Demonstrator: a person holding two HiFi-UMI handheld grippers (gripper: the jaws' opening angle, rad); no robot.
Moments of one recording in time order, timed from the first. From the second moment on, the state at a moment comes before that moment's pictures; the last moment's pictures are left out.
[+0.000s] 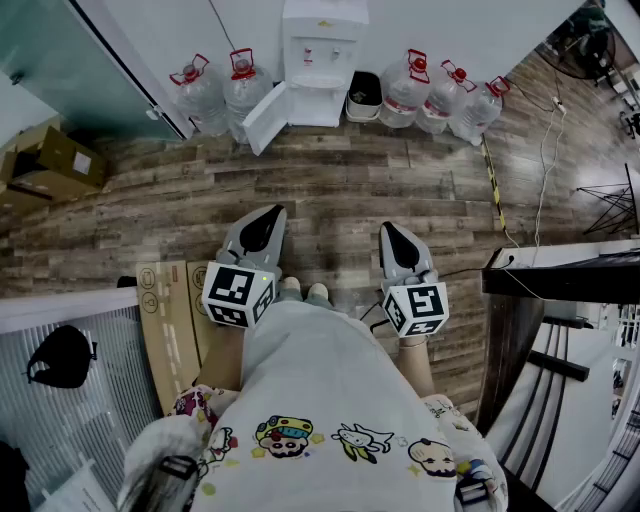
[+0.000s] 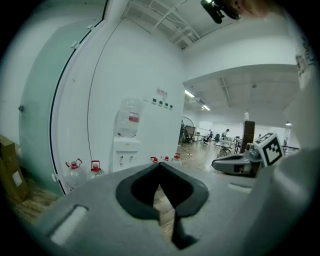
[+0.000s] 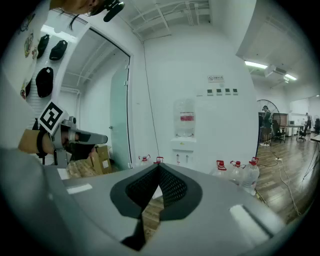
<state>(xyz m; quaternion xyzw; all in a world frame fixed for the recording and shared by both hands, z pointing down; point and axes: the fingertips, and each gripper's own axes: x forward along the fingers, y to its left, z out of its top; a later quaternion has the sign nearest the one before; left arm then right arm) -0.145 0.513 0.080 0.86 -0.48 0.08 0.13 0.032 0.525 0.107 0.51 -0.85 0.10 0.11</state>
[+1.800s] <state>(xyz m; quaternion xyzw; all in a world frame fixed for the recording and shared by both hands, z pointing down) -0.197 0.295 0.065 0.85 -0.51 0.03 0.13 -0.024 0.297 0.082 0.45 -0.88 0.12 0.04</state>
